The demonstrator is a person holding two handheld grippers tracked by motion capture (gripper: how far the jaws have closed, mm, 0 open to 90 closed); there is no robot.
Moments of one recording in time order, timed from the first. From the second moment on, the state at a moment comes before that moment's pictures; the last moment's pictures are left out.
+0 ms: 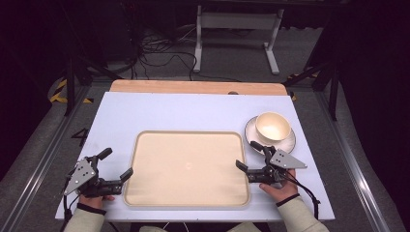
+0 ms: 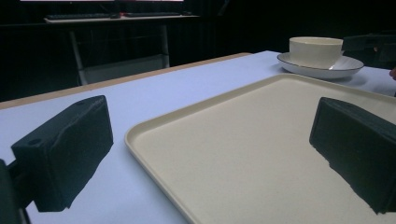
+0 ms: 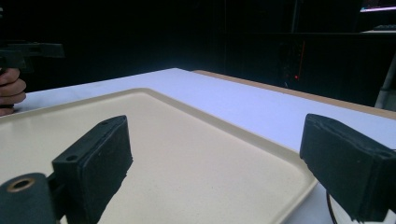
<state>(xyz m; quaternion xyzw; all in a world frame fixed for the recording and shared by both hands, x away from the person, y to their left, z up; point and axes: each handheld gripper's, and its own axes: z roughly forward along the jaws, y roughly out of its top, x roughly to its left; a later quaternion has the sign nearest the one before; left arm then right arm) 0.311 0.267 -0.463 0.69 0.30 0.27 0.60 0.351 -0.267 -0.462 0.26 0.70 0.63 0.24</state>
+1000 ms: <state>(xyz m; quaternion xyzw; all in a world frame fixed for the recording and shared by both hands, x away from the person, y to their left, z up) 0.310 0.267 -0.463 0.69 0.30 0.28 0.60 0.351 -0.266 -0.461 0.25 0.70 0.62 0.24</state>
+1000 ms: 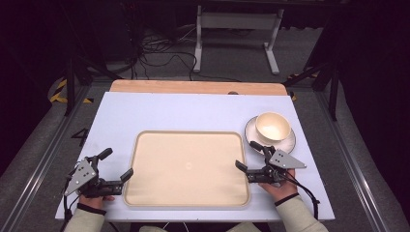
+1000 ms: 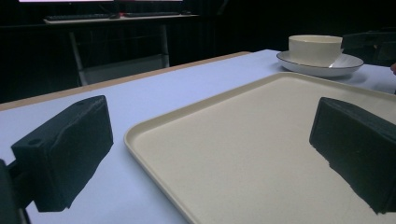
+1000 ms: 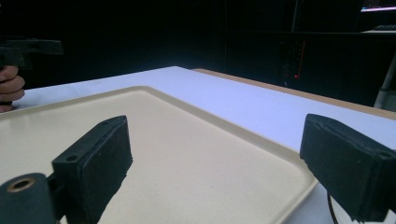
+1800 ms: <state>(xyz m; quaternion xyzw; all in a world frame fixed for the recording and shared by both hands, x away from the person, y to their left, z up) 0.310 0.266 -0.462 0.69 0.30 0.28 0.60 0.344 -0.248 -0.433 0.25 0.71 0.63 0.21</state>
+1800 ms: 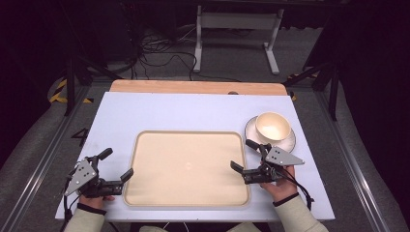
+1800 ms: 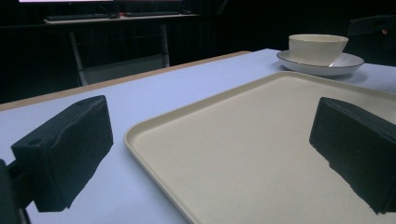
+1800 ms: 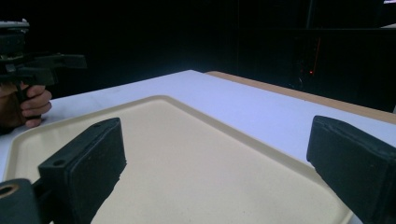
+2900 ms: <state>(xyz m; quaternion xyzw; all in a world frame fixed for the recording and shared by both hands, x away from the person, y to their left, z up) 0.310 0.266 -0.462 0.69 0.30 0.28 0.60 0.339 -0.240 -0.400 0.29 0.67 0.65 0.20</state>
